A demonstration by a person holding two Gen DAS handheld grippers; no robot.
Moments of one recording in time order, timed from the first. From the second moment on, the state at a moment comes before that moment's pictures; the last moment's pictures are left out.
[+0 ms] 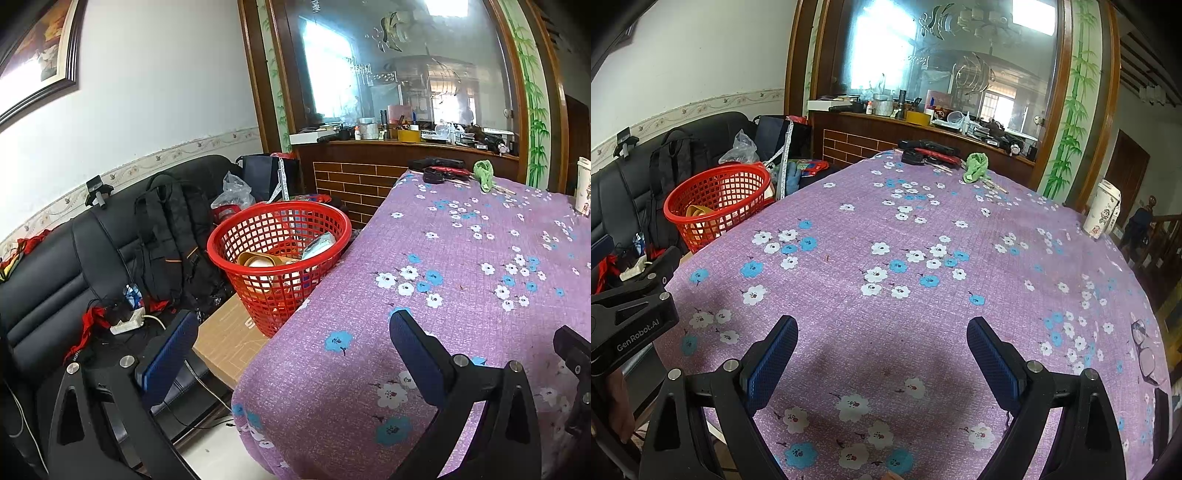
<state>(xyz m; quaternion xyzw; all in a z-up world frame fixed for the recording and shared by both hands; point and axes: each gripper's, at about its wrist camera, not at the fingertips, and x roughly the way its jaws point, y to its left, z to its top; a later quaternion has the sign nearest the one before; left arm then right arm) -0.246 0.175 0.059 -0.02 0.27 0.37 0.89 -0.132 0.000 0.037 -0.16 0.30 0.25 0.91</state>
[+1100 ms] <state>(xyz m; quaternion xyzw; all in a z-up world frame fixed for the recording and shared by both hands) -0.240 0.169 0.062 0.00 0.27 0.35 0.90 -0.124 -0.008 0.034 -0.15 0.31 0.24 0.91</state>
